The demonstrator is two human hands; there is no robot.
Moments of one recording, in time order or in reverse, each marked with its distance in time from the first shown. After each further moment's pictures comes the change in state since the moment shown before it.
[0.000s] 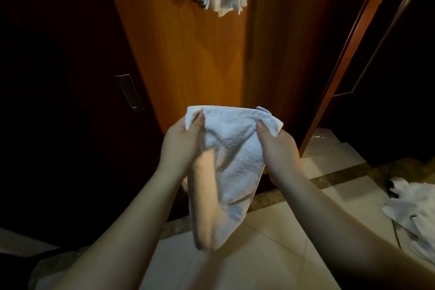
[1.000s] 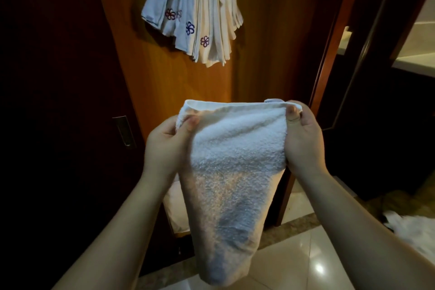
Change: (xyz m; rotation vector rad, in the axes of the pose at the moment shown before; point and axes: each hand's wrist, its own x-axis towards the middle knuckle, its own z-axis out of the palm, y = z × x) left_hand -0.011 0.086 0.002 -0.065 0.042 0.410; right_hand 0.023 -0.077 -0.075 0.071 0.181 -0.505
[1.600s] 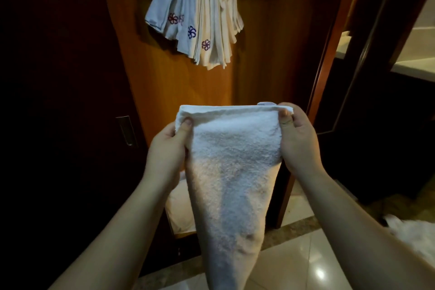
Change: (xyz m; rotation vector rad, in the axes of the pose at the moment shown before) left_hand -0.012 0.005 0.004 -0.150 0.001 -0.291; right_hand -0.002 0.000 -0.004 -0.002 -0.097 -0.017
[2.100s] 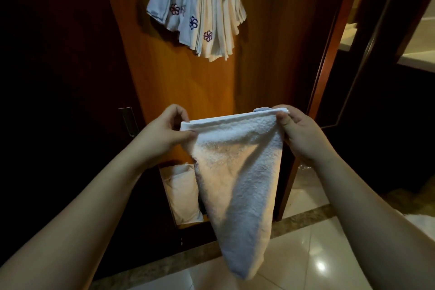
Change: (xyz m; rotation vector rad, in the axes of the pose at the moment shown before) left_hand 0.022 0.010 -0.035 0.421 -0.365 0.030; right_hand 0.007 0.027 -0.031 0.045 -0.387 0.134
